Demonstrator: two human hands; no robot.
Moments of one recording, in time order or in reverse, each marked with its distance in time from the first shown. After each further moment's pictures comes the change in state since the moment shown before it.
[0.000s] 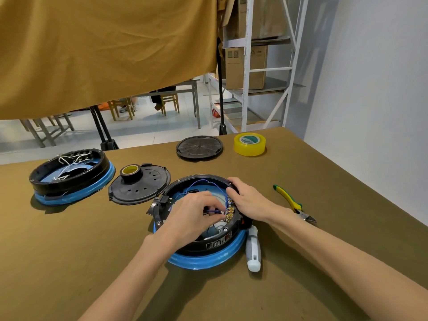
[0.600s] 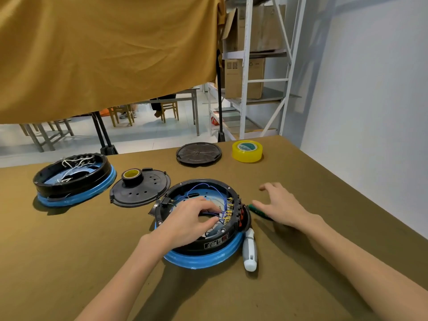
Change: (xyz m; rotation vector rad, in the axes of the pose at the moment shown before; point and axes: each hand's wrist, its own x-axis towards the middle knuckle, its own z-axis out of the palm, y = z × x) left_hand -0.009 0.001 -0.009 -0.054 -0.142 -0.063; right_hand -0.043 0.036 -0.053 -0.414 0.158 0.135
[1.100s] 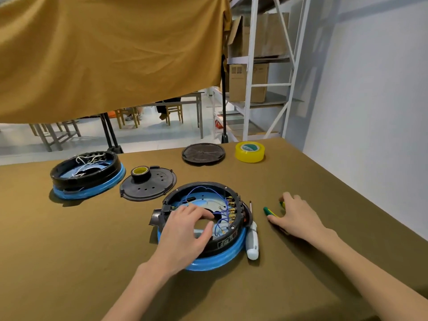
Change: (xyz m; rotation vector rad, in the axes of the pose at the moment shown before) left_hand -0.069 0.016 0.021 0.043 0.361 0.021; right_hand -0.048 0.018 0.002 -0.173 0.016 0.200
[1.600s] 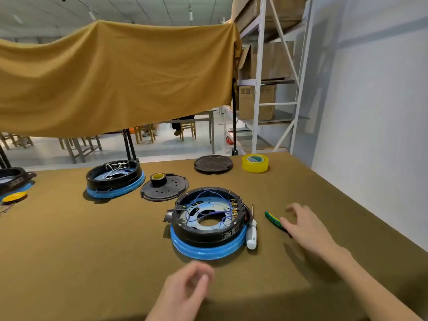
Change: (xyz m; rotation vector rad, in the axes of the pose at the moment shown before) left_hand -0.146 0.064 -0.018 -0.427 -0.079 -0.320; right_hand -0.075 0.015 -0.019 0.345 0.107 -0.093
